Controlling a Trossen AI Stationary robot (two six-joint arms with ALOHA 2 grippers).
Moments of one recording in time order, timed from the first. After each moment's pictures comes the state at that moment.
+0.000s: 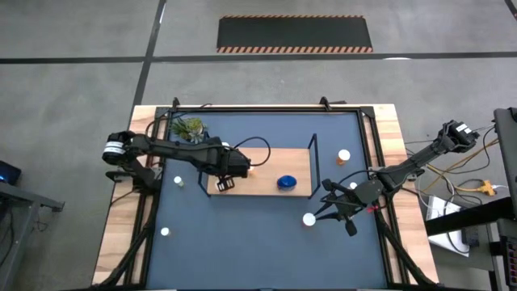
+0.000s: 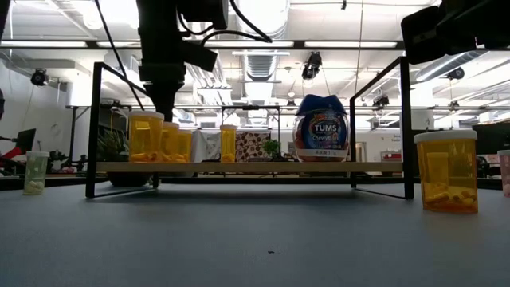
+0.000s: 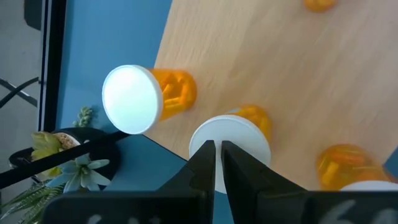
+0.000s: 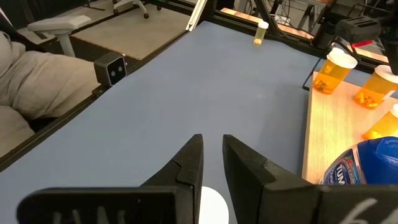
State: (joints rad) left arm -0.03 1.65 1.32 -1.19 -0.42 -0.36; right arm 0.51 0.93 0.40 0.16 0.08 -0.11
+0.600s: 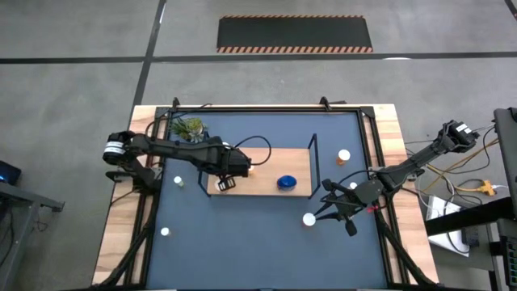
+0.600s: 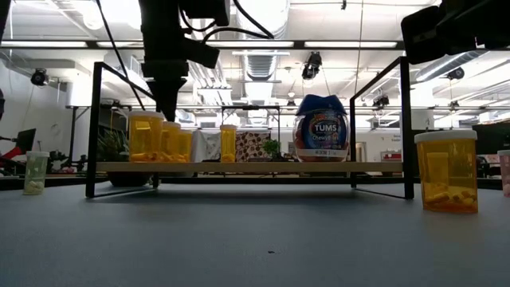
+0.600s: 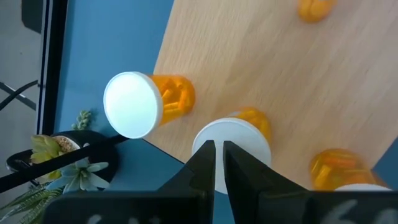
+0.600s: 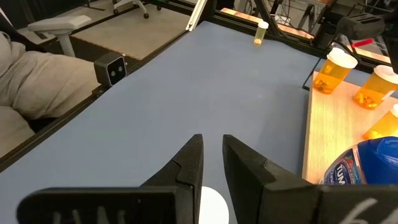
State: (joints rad) left arm -0.03 1.65 1.34 -1.19 -0.42 -0.36; right arm 0.51 0.93 0.40 0.16 0.08 -0.10
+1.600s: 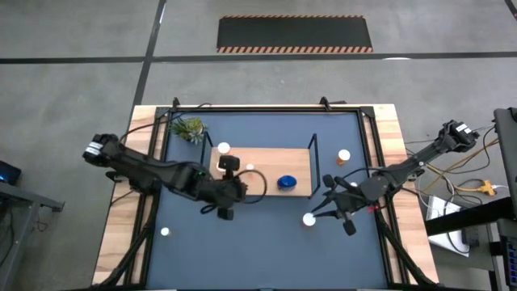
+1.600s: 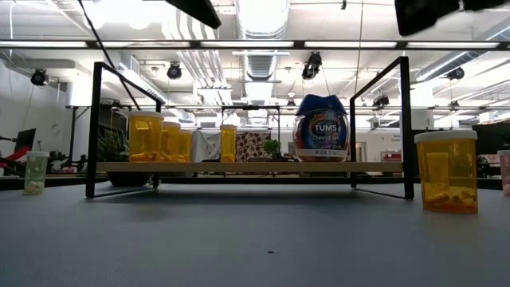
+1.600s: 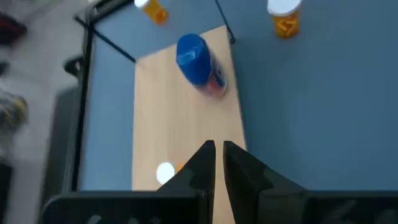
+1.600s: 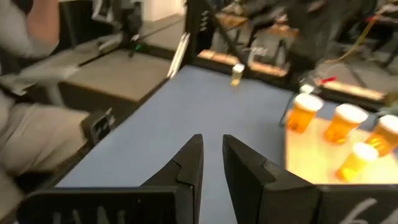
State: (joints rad) left arm -0.34 1.47 1.35 -0.74 -0.50 0.09; right arm 0.51 0.94 0.48 0.23 0.15 -0.07
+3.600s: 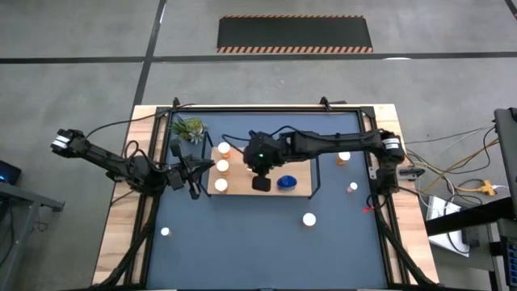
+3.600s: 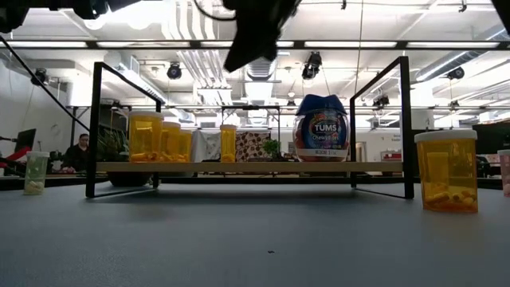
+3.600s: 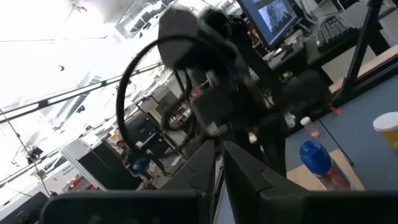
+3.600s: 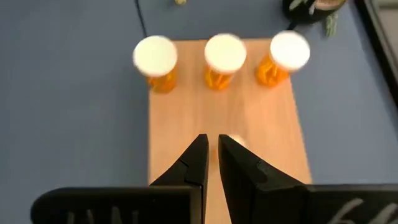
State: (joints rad) left arm -0.35 0.67 0.37 0.55 -0.58 0.82; right arm -0.01 1.91 1.78 -0.74 0.04 0.01
